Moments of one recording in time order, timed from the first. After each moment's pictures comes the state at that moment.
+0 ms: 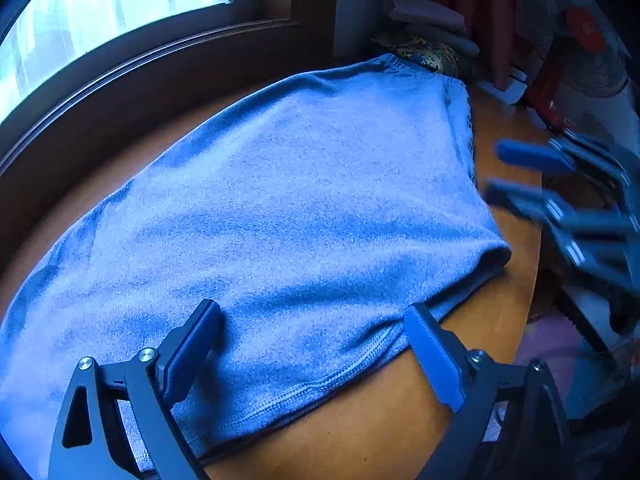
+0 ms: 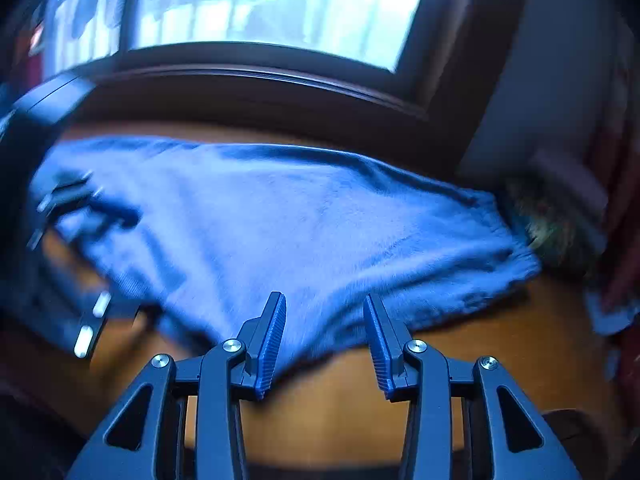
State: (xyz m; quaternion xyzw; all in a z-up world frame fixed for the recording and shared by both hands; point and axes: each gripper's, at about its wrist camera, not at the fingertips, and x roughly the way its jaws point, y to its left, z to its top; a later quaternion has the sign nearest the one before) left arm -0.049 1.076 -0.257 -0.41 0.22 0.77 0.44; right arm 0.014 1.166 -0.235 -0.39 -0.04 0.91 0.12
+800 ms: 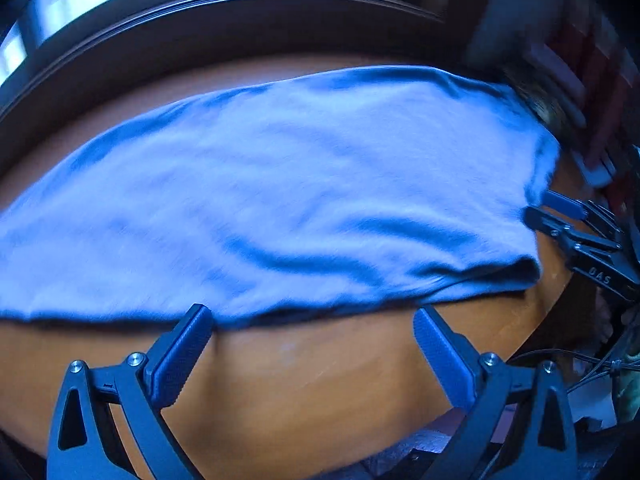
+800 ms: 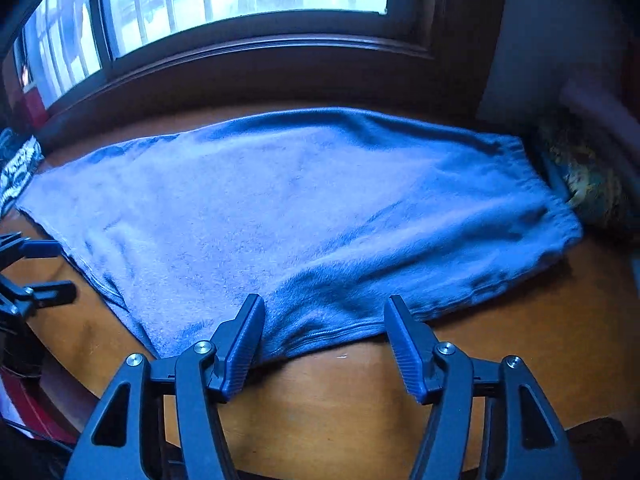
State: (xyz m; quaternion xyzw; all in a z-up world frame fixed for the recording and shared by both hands) left arm -0.044 1.015 -0.238 -0.53 0.09 0.80 0.25; right arm 0.018 1.215 -0.227 -0.46 0.01 0.89 0.07
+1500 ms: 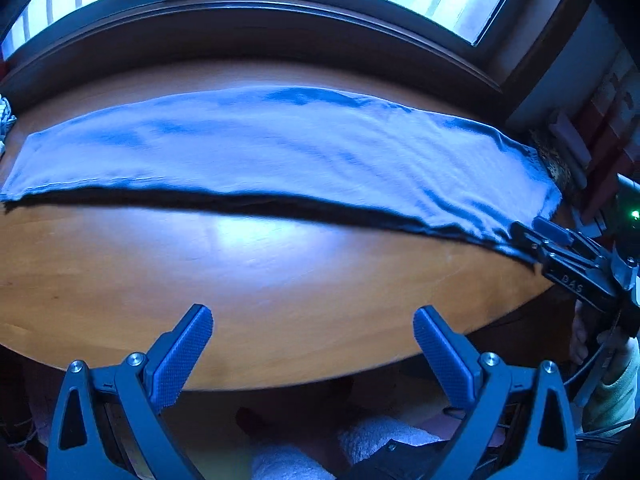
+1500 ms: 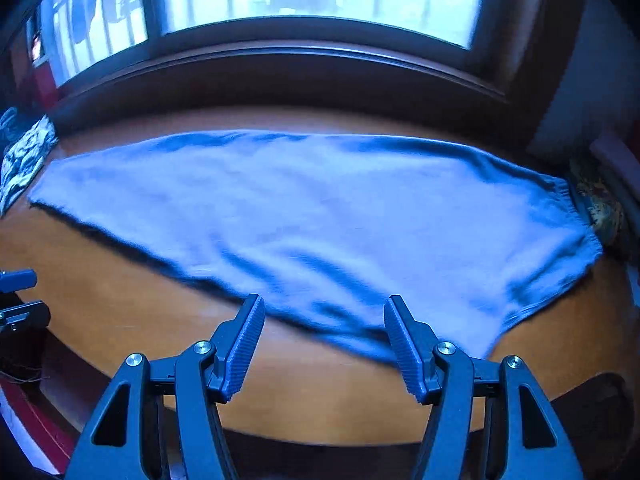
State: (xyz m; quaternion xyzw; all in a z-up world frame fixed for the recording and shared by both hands) left arm -0.043 0.786 -0.214 -0.53 0.00 0.82 0.22; right arm -0.008 1.023 -0.207 -0.47 -0.01 0.88 0.07
